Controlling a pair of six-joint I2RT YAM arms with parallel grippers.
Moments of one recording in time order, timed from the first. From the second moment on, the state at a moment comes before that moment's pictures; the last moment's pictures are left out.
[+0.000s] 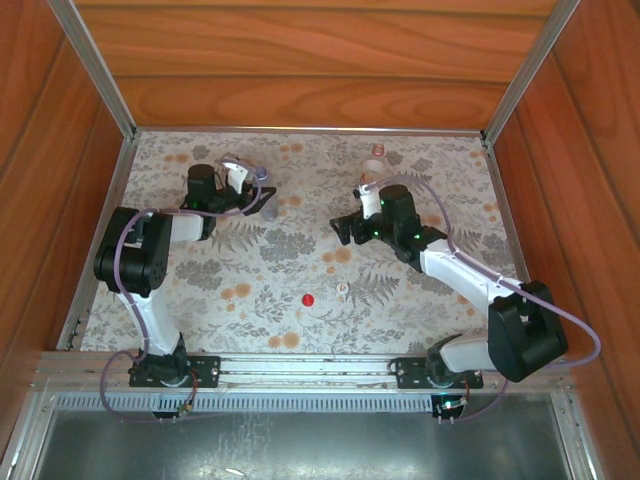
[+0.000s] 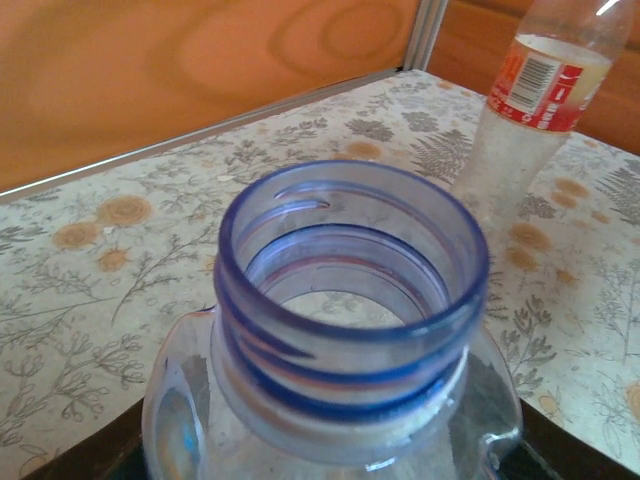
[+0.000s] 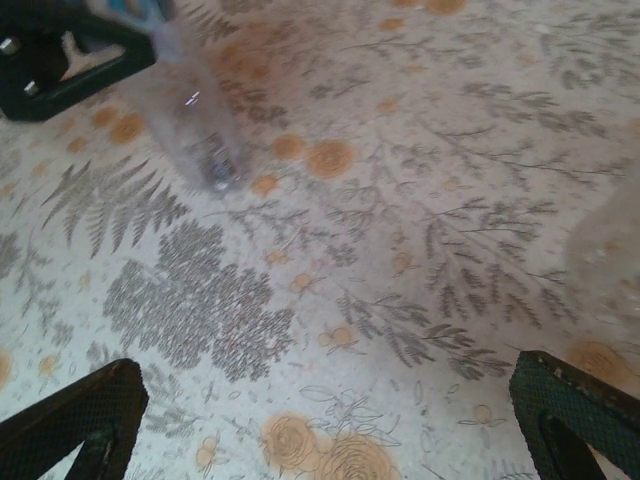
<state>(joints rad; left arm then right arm) -0.20 1.86 0.88 0.65 0.76 0.07 0.52 1.35 0.82 -0.07 -0.20 0.10</state>
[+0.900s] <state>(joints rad) -0.44 1.80 0.77 0.66 0.86 0.26 0.45 1.27 0.90 -0.22 -0.19 0.26</state>
